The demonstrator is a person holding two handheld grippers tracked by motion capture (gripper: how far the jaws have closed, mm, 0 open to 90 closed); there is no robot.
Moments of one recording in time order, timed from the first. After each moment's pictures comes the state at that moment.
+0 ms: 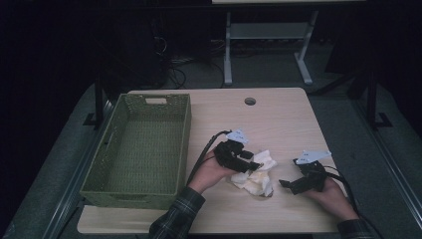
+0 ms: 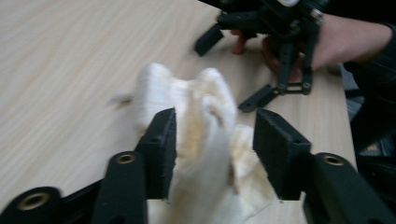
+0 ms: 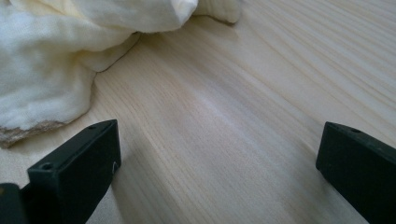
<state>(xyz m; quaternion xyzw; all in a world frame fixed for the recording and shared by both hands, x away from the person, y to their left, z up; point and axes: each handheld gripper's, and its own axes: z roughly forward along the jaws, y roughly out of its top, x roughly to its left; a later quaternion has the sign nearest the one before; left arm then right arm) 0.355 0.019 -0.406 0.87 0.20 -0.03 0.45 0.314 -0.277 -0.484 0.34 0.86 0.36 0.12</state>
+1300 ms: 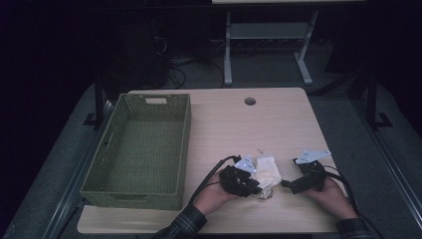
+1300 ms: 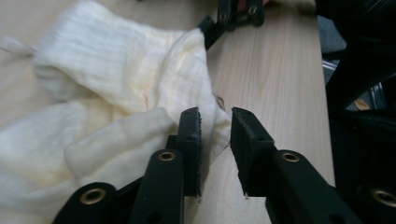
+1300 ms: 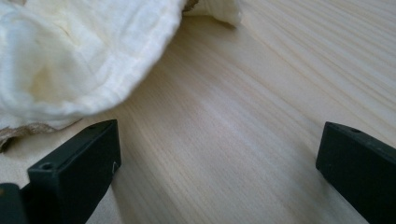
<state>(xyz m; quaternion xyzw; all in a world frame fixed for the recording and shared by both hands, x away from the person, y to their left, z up) 0.295 0.008 -0.426 0.90 0.14 -0.03 0.41 0.316 -0.276 -0.484 0.34 0.86 0.36 0.12</state>
